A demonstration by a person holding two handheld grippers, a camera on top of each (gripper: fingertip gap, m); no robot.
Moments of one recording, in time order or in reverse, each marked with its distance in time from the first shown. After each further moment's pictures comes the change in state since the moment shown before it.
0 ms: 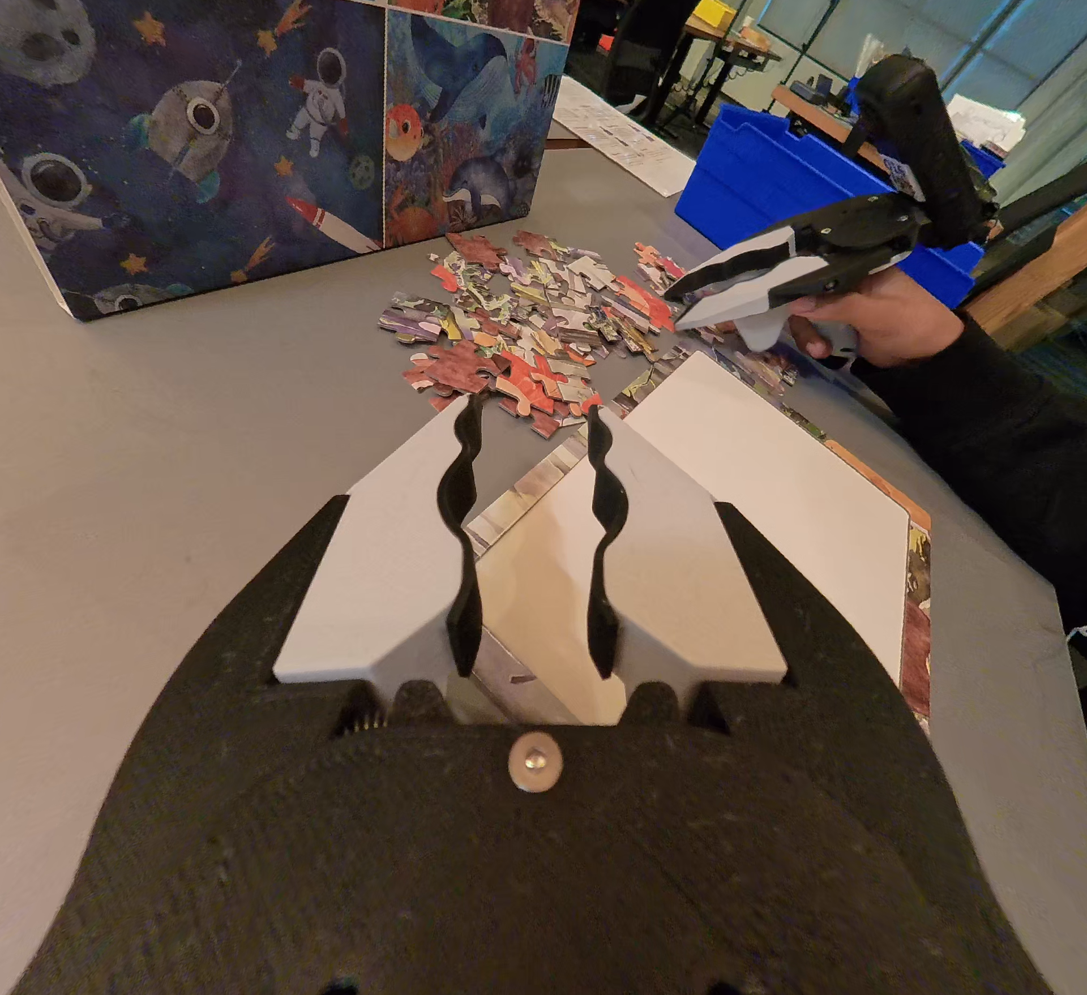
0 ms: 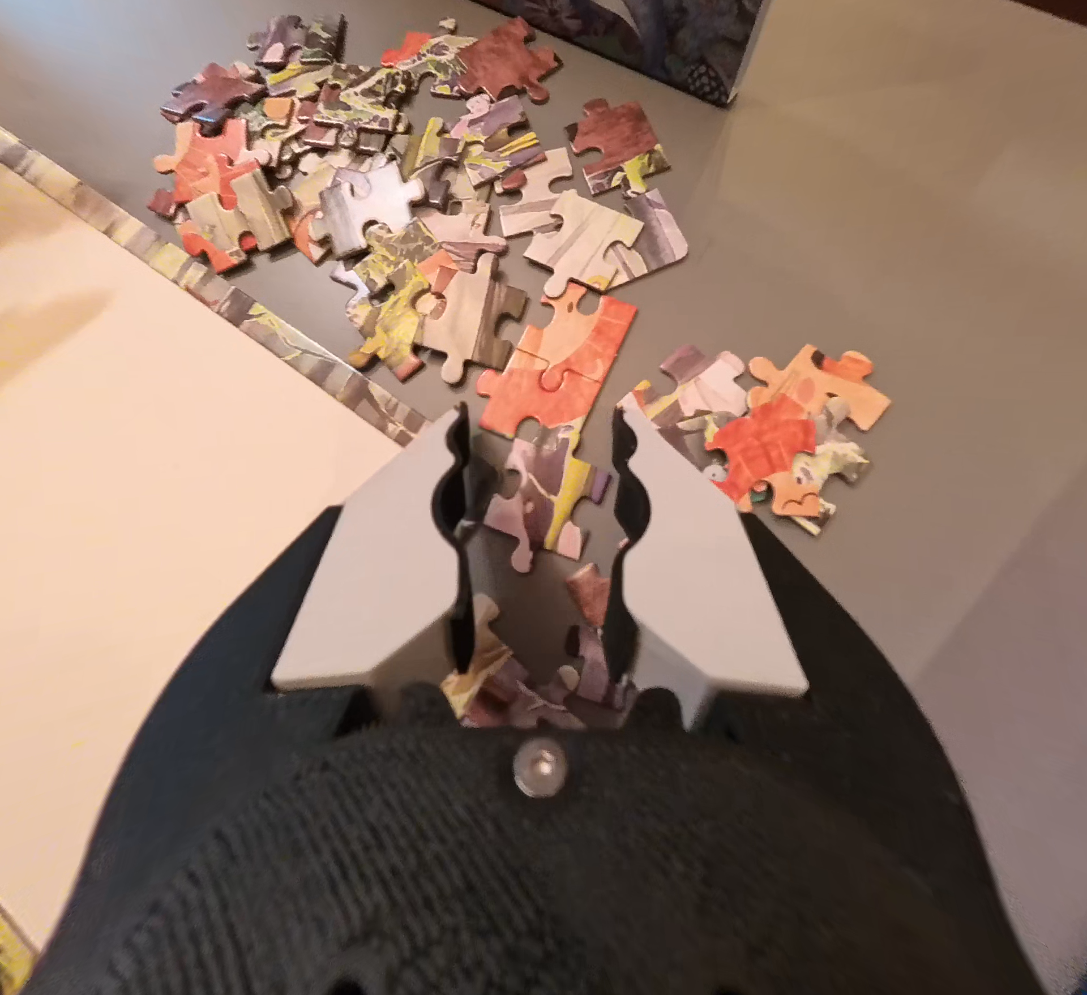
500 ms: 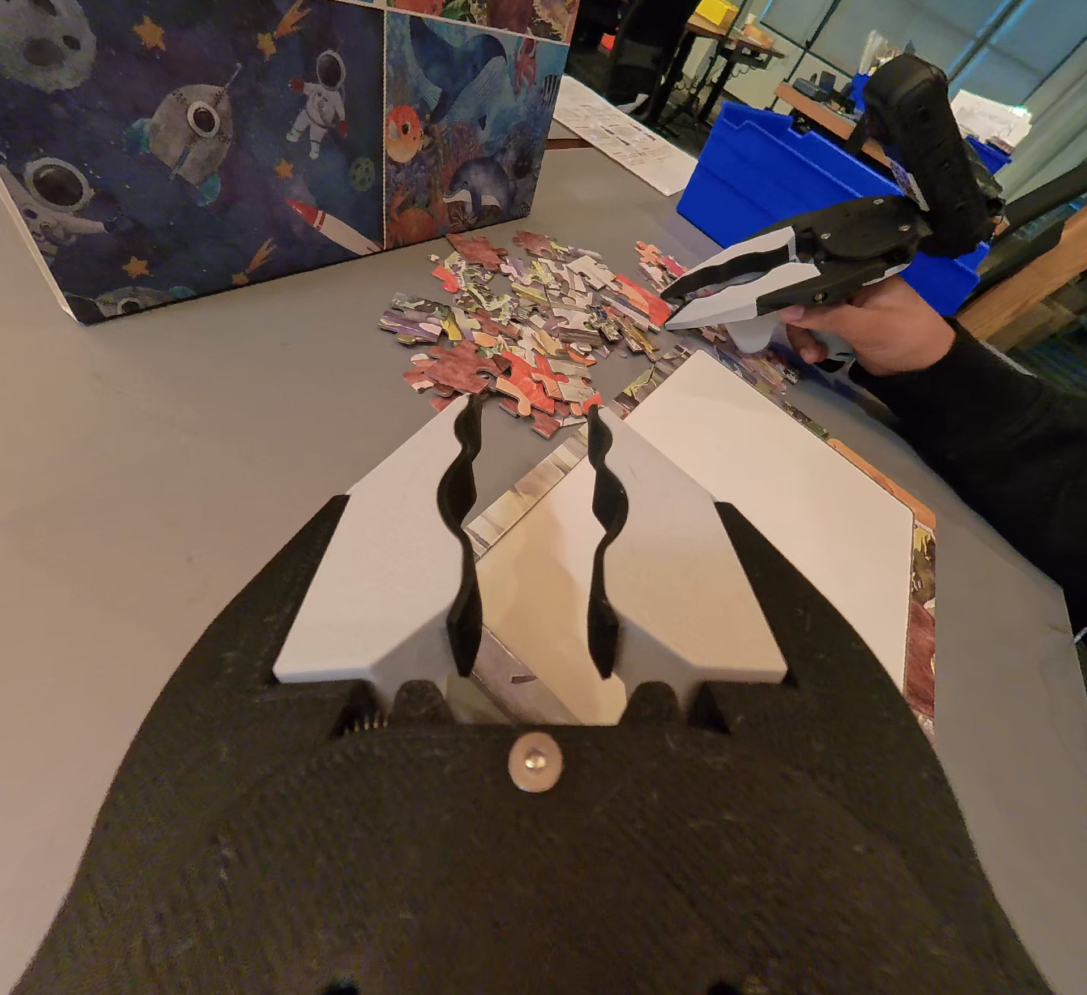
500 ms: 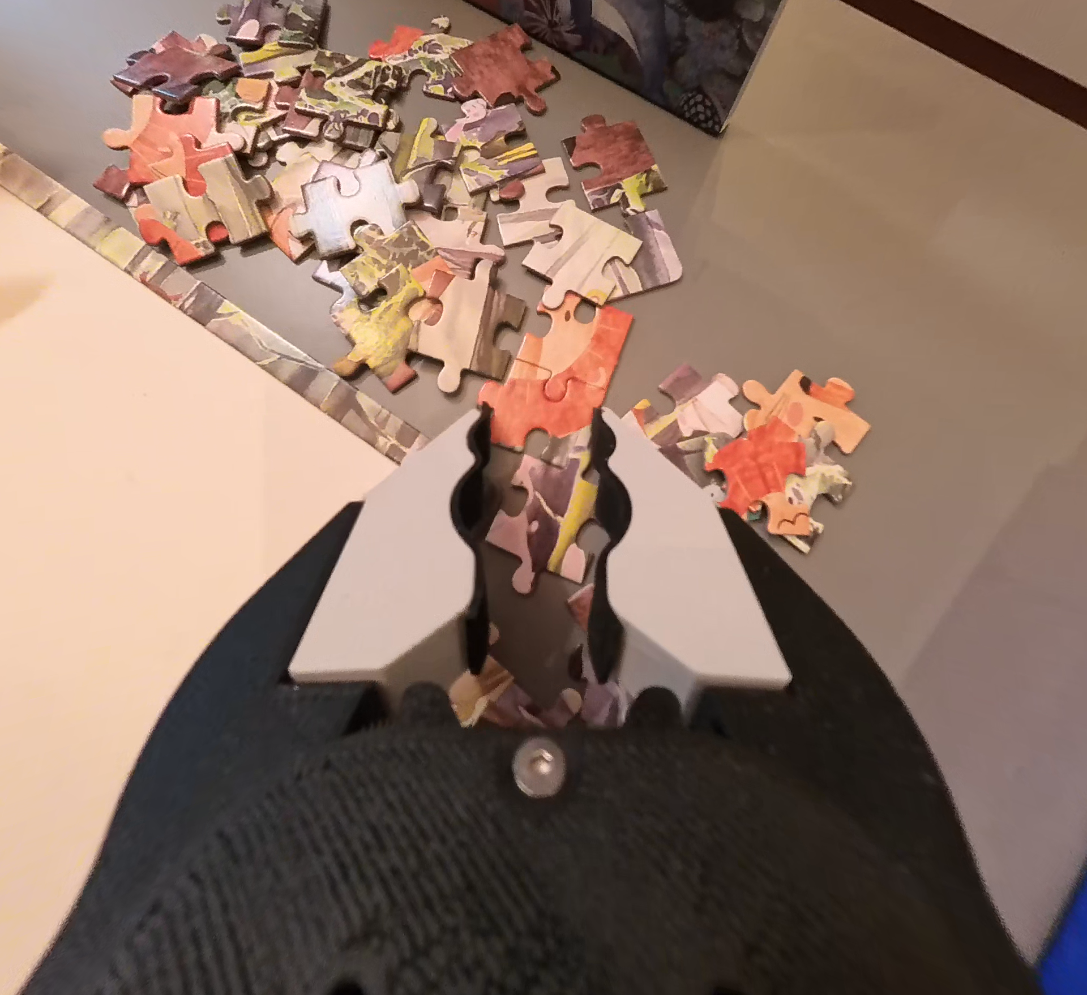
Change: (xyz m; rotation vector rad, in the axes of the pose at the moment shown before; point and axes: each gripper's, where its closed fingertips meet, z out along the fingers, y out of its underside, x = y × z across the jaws) left arm 0.000 0.000 0.000 0.000 -0.005 0.009; right arm -0.001 -0.003 0.006 0.007 0.084 -0.075
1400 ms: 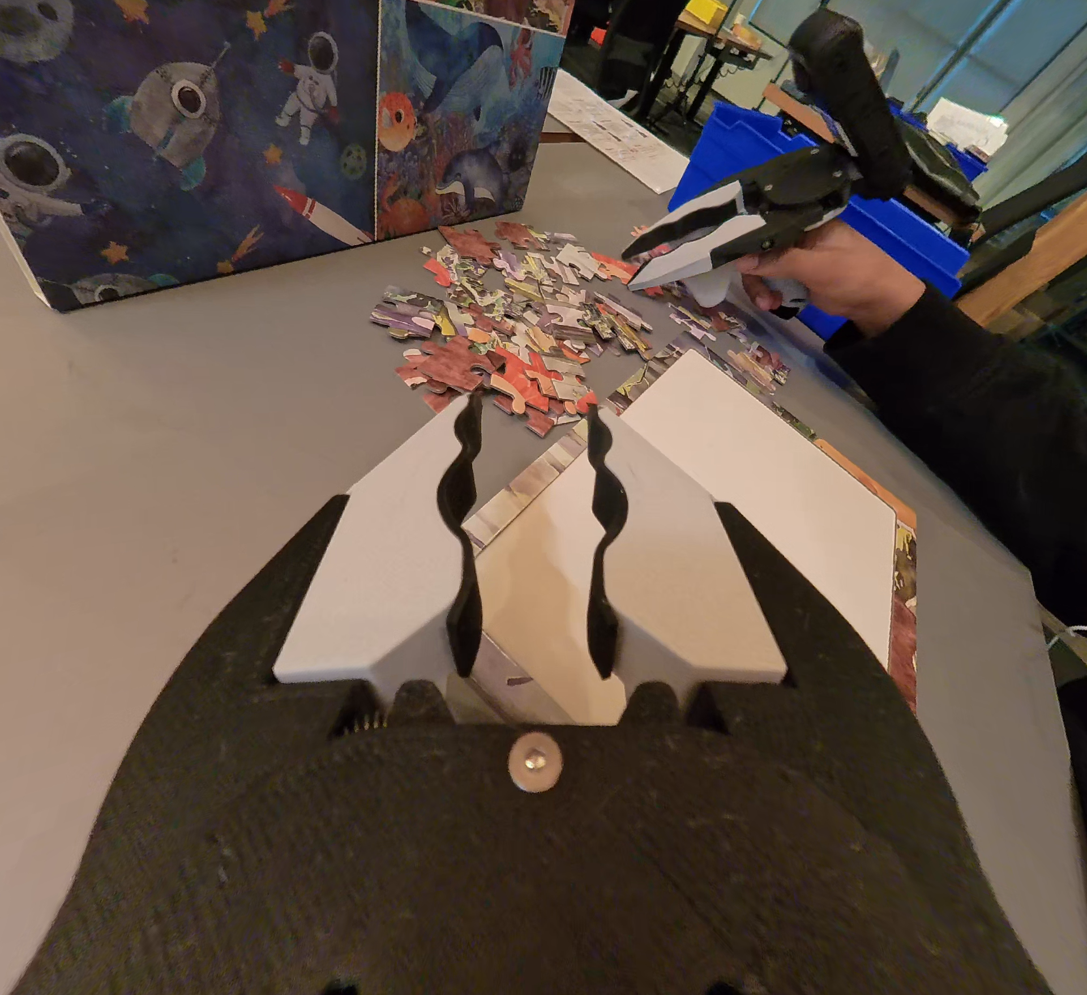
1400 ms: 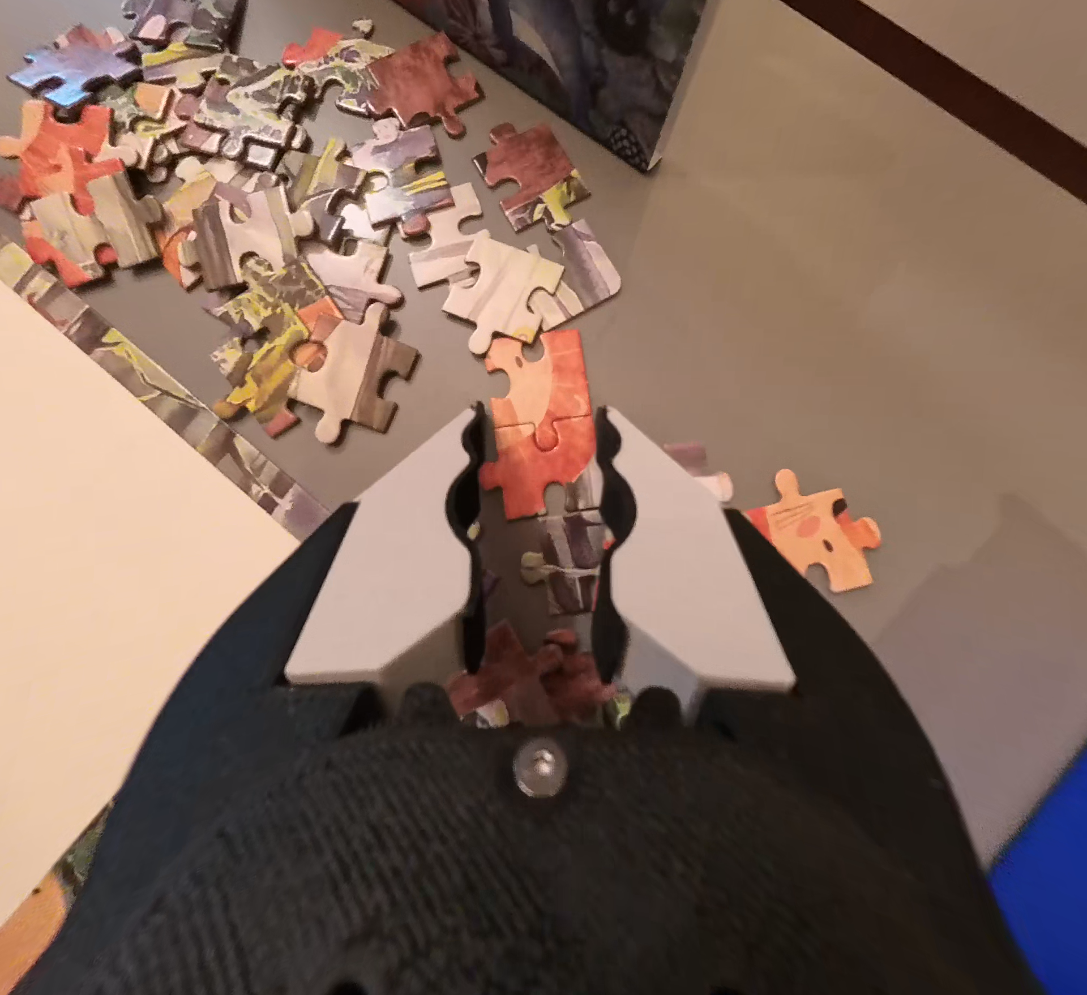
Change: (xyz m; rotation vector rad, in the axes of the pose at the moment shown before) left arm 0.000 0.001 0.002 -0.011 0.024 -0.029; right arm 0.039 -0.014 0.019 -0.068 -0.060 -0.043
